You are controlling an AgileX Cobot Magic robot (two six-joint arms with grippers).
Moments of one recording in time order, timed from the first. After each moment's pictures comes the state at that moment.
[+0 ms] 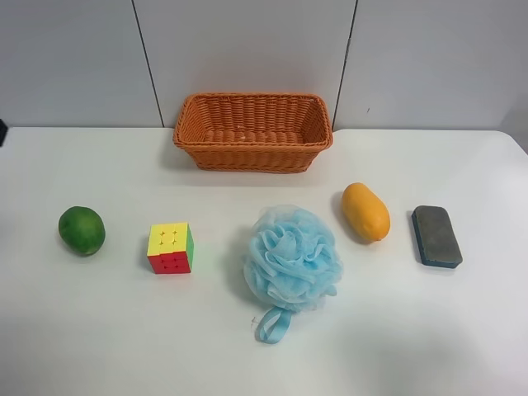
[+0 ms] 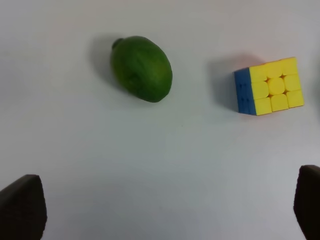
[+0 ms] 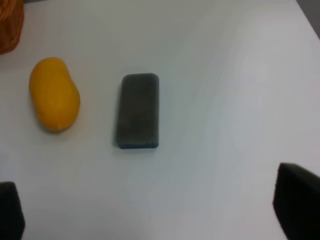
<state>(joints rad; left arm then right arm) -0.17 1.11 -1.13 -0.03 1.21 -0.15 0.00 0.00 -0.48 -0.05 1.06 0.08</state>
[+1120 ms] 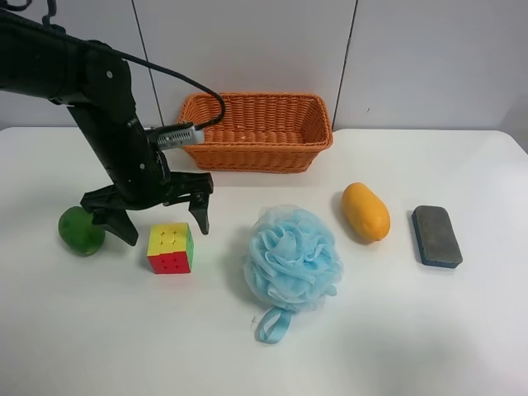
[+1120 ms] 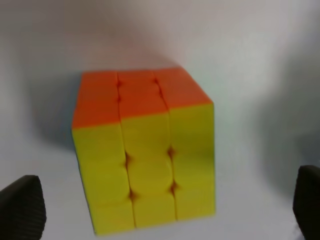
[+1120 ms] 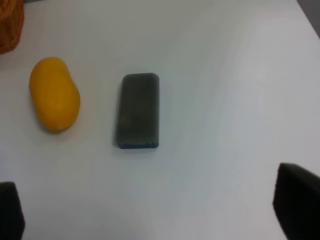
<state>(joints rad) -0.46 1.85 -1.15 -0.21 0.82 -0.43 0.00 0.00 -0.48 -0.05 1.06 0.08</state>
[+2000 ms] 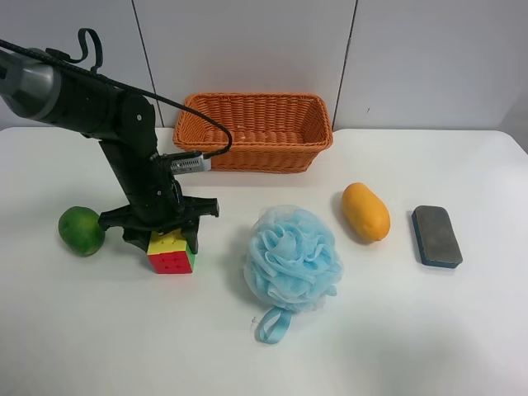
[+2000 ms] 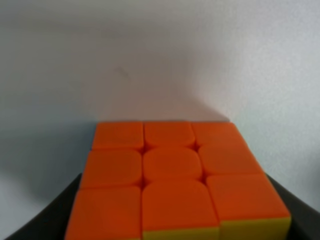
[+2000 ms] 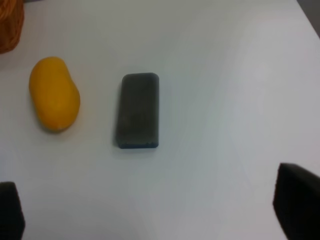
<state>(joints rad) -0.46 1.99 -1.15 -0.19 0.73 -0.44 0.00 0.00 -0.48 -0.05 1.06 0.08</state>
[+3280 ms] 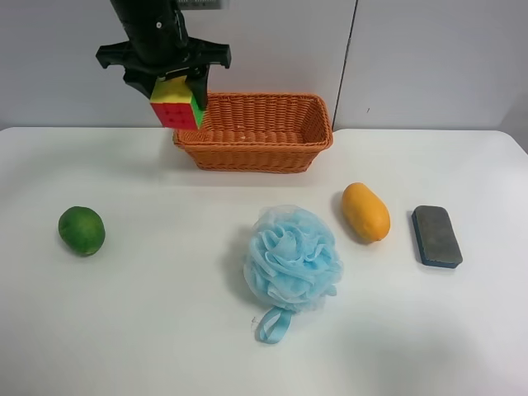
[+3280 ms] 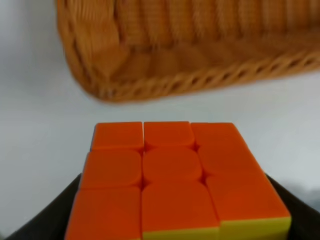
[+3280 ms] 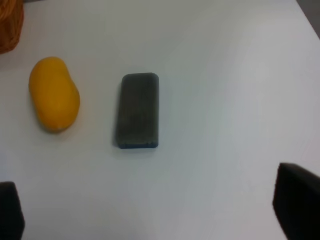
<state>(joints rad) -0.46 2.03 -1.94 0.04 1.17 -0.36 0.00 0.00 -0.48 -0.05 1.06 0.08</state>
